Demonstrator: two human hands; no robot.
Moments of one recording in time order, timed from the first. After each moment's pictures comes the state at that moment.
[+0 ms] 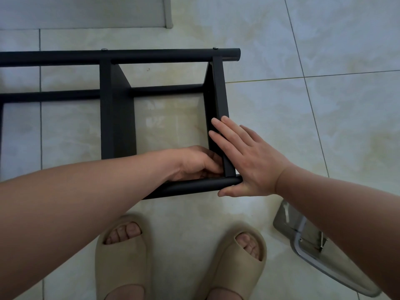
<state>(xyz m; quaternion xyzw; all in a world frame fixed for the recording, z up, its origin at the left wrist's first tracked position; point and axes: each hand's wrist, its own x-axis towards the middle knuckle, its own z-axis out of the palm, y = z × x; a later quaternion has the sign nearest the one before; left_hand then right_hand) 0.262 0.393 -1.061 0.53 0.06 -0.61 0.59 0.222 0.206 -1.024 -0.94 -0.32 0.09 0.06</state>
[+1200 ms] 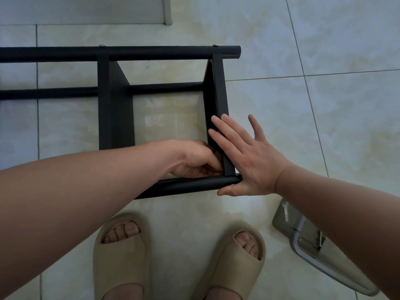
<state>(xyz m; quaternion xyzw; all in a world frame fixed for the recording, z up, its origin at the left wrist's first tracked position) 0.273 0.386 -1.049 0.54 0.08 -0.63 0.55 0.221 0.206 -1.025 -0.94 -0.33 0.07 0.01</state>
